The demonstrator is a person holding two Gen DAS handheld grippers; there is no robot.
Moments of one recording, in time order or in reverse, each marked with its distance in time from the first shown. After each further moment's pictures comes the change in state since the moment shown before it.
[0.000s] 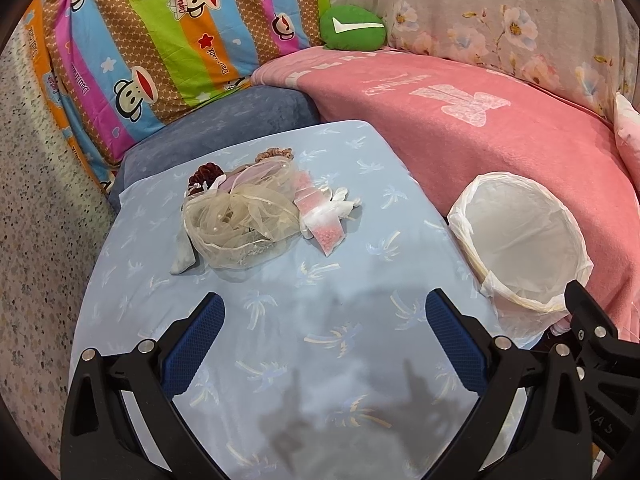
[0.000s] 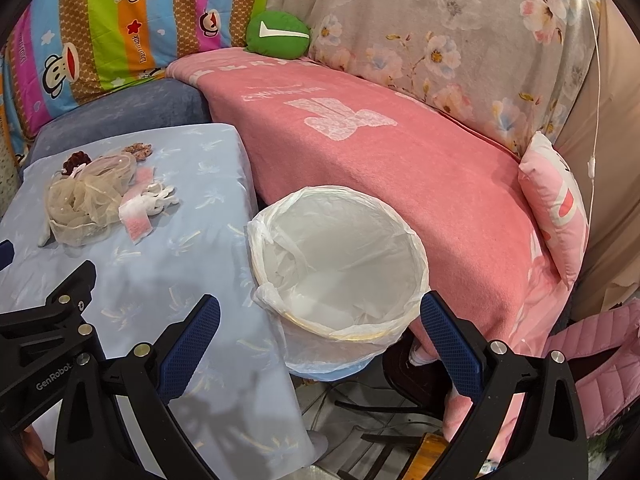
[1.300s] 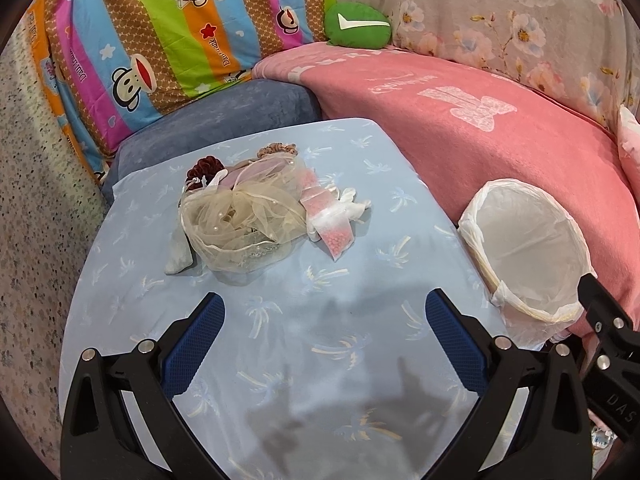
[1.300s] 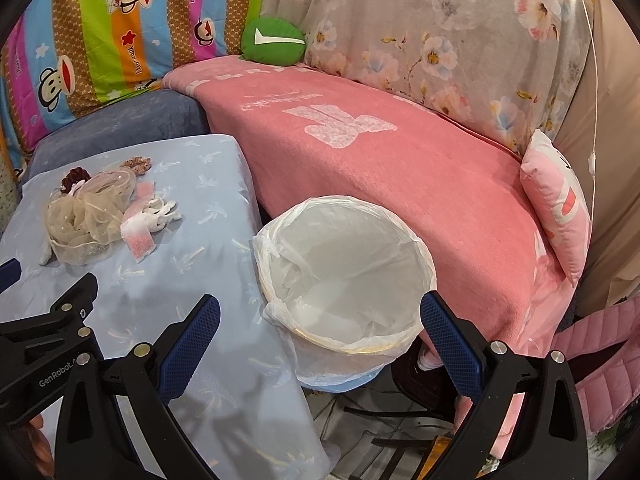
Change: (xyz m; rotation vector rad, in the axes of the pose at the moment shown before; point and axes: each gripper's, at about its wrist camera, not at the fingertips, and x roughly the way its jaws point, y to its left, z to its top) left arm 0.015 0.022 0.003 -0.040 0.006 -0.033; right arm 0.001 0.015 0.011 0.033 -0.027 0.002
